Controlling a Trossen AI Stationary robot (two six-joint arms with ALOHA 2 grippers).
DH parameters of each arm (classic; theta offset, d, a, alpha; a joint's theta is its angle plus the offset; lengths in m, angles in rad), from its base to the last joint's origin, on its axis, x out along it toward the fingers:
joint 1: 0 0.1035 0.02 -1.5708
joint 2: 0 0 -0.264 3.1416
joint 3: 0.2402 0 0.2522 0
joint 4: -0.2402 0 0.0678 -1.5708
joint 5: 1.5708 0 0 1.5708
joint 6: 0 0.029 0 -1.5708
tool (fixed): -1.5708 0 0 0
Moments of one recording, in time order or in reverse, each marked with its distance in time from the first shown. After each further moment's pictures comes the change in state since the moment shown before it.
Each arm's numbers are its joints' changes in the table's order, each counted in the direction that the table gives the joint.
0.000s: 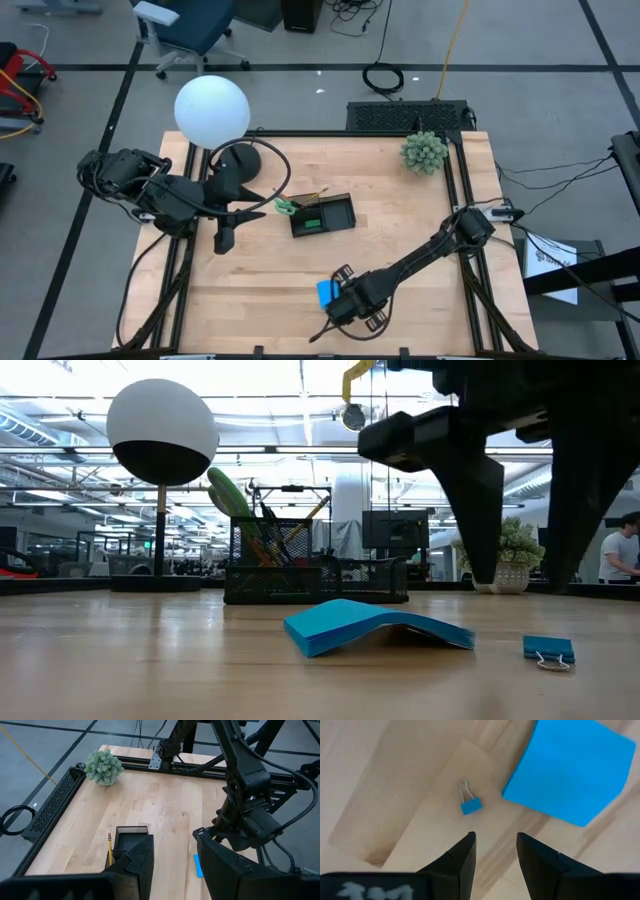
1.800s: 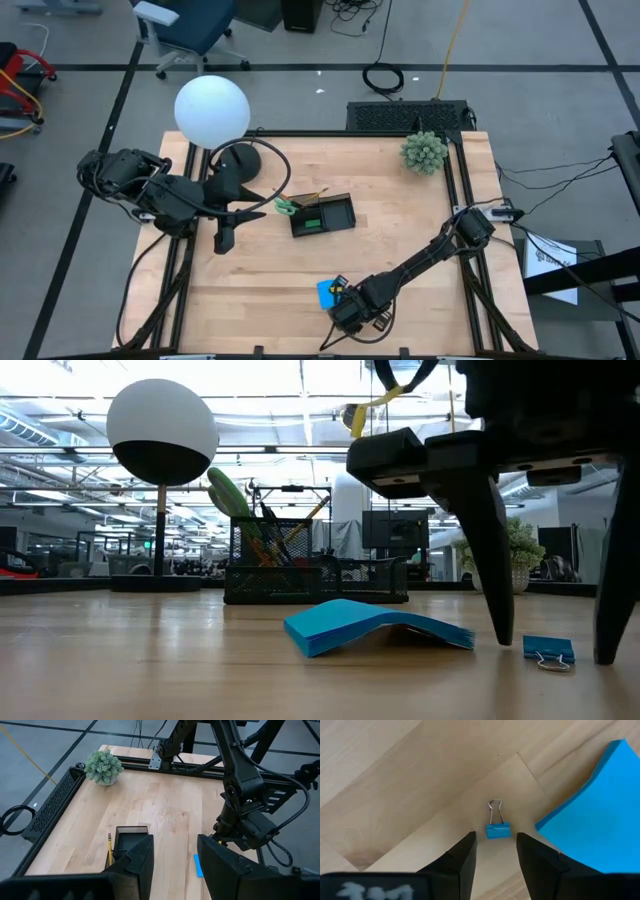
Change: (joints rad) left arm 0.000 0.000 0.000 0.000 0.000 0.000; right arm 0.022 0.003 -0.109 0.187 0.034 -0.283
